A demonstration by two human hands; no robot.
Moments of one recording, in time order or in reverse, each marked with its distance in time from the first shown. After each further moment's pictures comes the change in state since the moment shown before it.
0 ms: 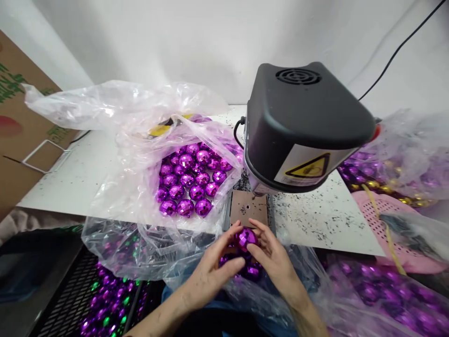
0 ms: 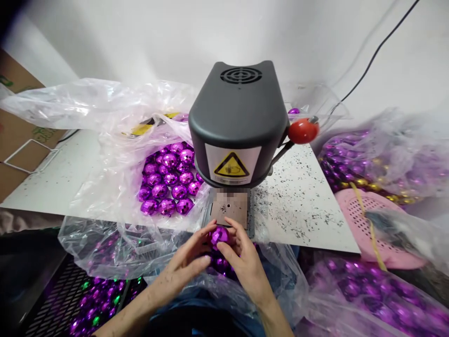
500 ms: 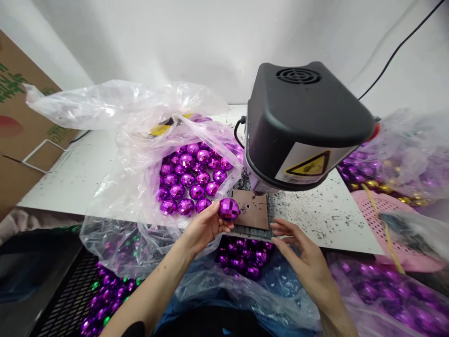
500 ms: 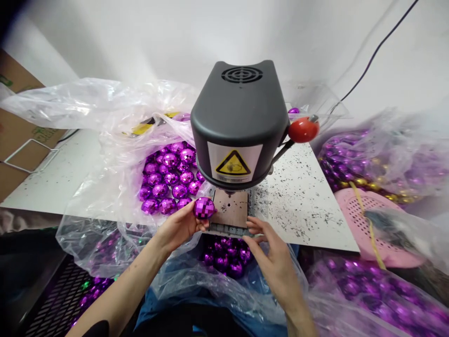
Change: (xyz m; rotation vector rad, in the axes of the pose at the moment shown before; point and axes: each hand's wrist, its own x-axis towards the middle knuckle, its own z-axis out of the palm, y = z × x) left_hand 0.063 -0.004 -0.044 -0.754 0.030 -0.243; right_hand -0.008 -0.009 -0.053 -0.481 0.255 -0.213
